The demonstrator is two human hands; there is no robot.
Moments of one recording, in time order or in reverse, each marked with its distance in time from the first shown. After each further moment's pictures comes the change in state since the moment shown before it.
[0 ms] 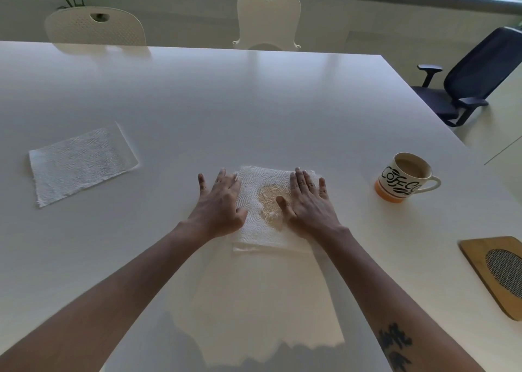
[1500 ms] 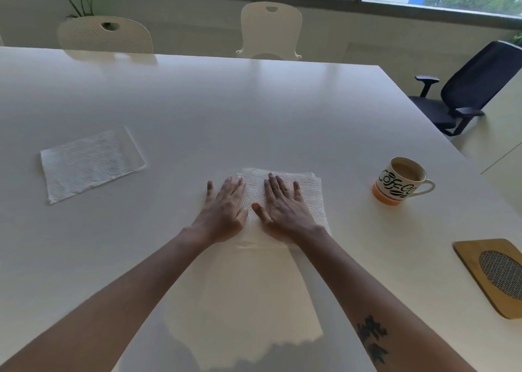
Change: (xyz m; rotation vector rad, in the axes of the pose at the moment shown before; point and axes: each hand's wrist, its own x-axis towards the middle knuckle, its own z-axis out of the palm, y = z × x) left_hand -0.012 0.000 0.013 -0.073 0.053 0.016; right_hand 0.003 -0.051 0.011 -0.013 0.011 -0.154
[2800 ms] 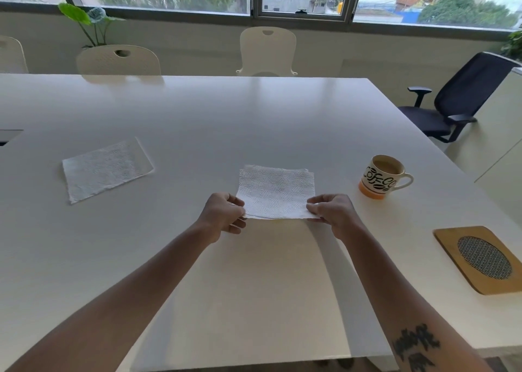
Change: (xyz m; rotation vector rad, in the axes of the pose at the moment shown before) left_hand -0.040 0.048 -0.037 -0.925 0.039 -0.557; right_hand -0.073 0.078 -0.048 1.322 0.219 0.666
